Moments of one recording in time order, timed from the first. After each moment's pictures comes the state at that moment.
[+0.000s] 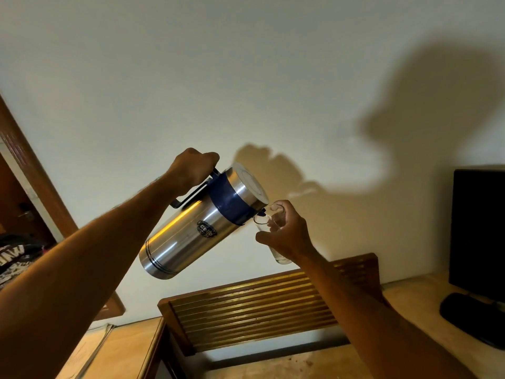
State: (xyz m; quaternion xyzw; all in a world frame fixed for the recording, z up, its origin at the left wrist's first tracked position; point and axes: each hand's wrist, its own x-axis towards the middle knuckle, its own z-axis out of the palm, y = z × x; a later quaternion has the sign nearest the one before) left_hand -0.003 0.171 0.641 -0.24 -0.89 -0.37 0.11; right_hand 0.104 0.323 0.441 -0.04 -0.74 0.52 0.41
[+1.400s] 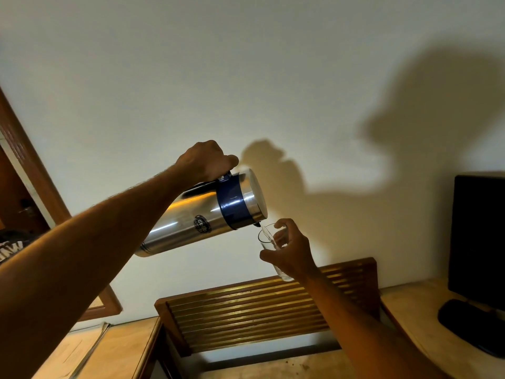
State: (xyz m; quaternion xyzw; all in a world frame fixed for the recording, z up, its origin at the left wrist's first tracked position) left_hand 0.004 0.195 0.652 -0.33 -0.91 -0.17 0.17; right_hand 0.105 0.325 0.405 -0.06 -0.76 0.50 0.41
